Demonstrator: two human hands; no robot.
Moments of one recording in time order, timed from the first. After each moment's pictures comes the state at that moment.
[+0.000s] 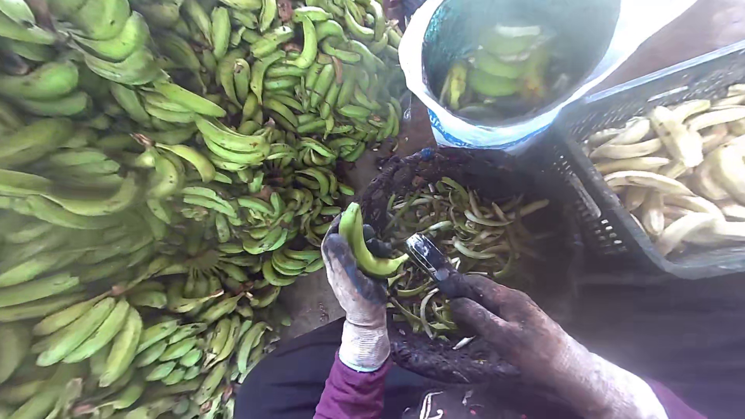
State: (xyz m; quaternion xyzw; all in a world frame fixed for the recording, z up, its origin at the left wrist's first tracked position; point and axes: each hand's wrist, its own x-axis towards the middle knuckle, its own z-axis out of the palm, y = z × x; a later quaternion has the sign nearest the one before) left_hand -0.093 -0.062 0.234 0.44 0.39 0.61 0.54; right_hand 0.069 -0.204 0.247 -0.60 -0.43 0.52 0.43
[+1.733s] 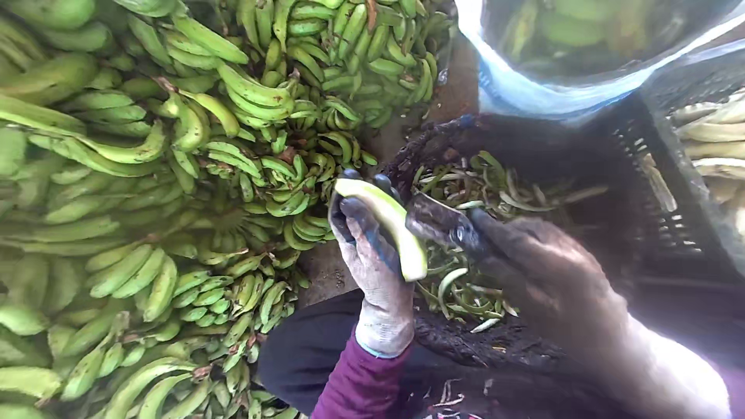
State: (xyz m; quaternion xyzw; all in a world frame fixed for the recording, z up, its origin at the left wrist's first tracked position) left_hand -0.091 -0.076 0.268 0.42 0.42 0.65 0.48; right_hand 0.072 -0.165 0.247 -0.61 -0.65 0.15 0.43
